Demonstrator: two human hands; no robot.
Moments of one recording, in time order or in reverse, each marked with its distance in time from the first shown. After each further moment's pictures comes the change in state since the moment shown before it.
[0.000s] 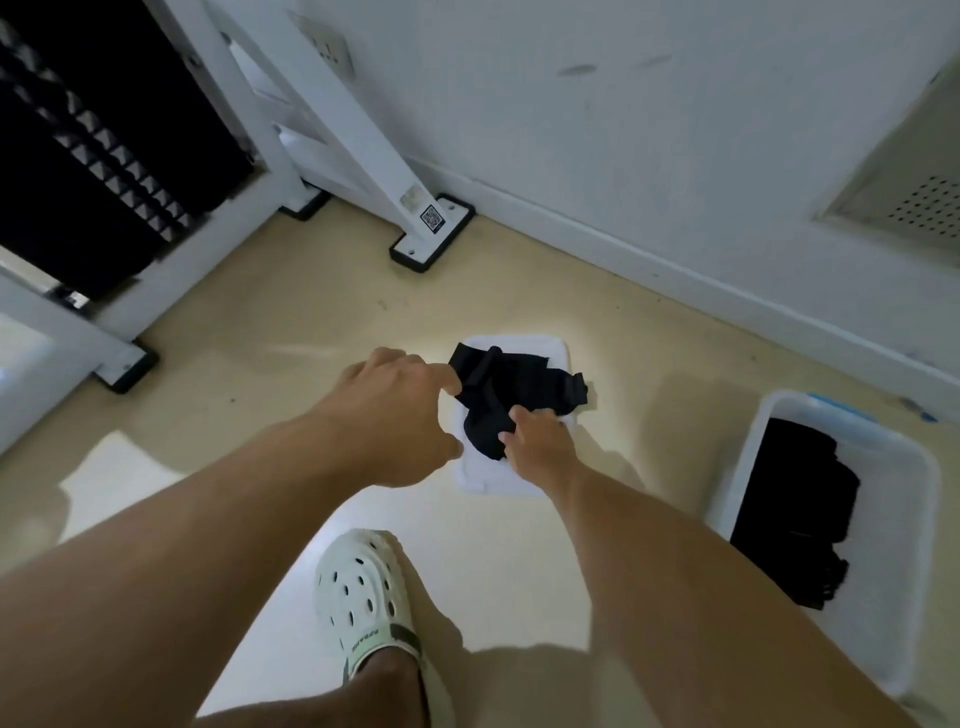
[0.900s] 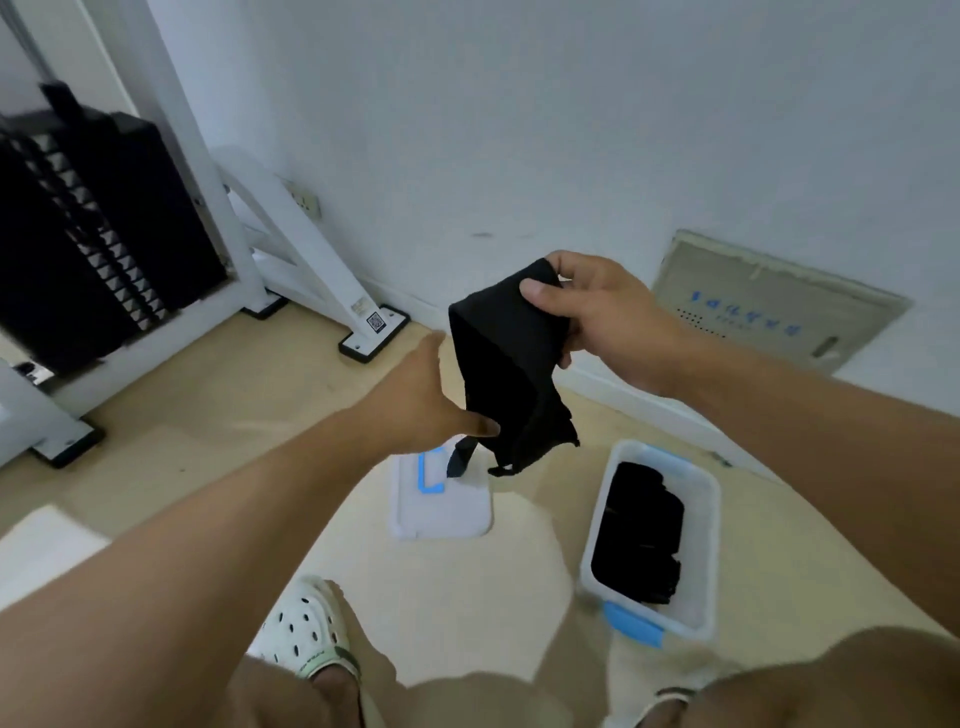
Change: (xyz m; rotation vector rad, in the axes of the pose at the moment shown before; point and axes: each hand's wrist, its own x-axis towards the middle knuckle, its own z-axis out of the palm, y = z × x) left_hand -0.073 0.060 -0.038 -0.694 0.211 0.173; right_hand -0.231 -0.104 -0.363 0.808 0.121 -0.326
